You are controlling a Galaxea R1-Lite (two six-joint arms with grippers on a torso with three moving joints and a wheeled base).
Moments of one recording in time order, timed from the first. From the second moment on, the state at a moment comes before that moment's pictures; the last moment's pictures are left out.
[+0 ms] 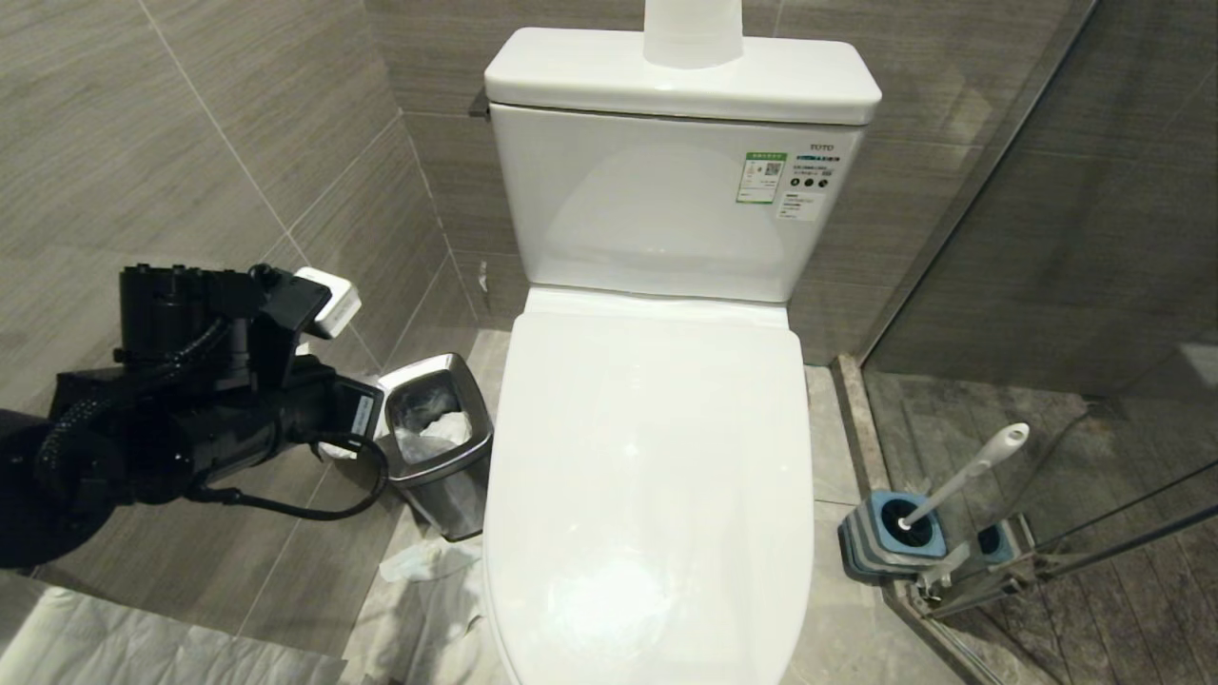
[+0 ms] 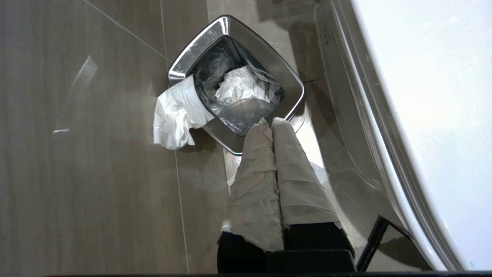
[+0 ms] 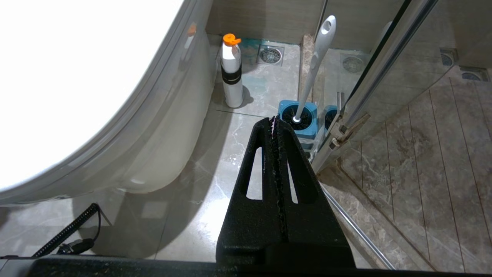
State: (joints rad) left arm -0.25 1.60 -0.85 -0.36 0.16 0.25; right arm 0.00 0.00 -0.01 0.03 -0.01 0.04
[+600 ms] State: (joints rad) left arm -0.20 1.73 -0.84 -0.35 0.01 0.15; right arm 0.00 0.00 -0.01 0.03 -0.01 0.04
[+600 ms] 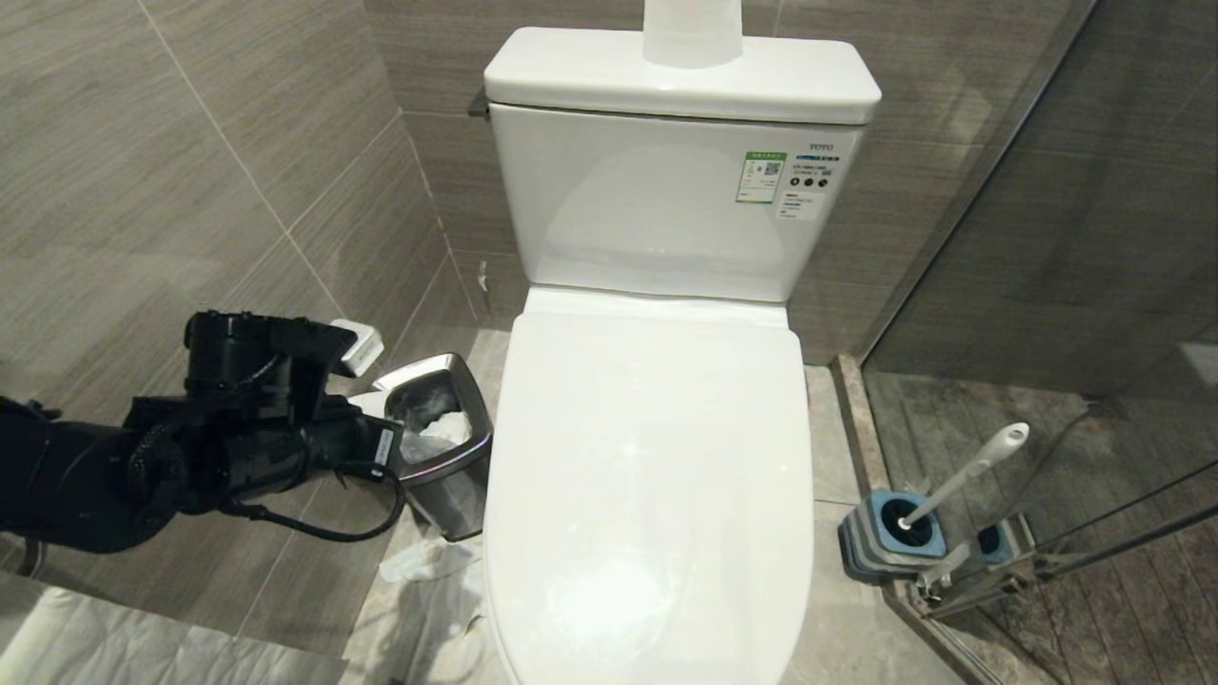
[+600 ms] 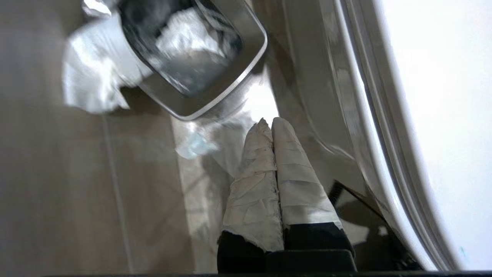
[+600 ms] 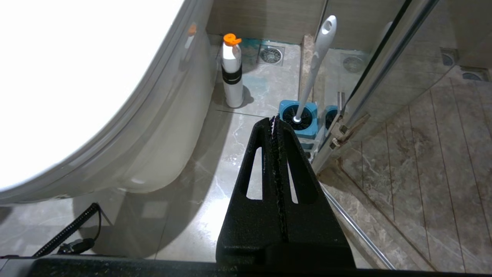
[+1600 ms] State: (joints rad) left arm -0.12 1.85 -0.83 -0.25 -0.37 -0.23; right arm 0.00 0.00 -0.01 0.03 -0.01 0.04
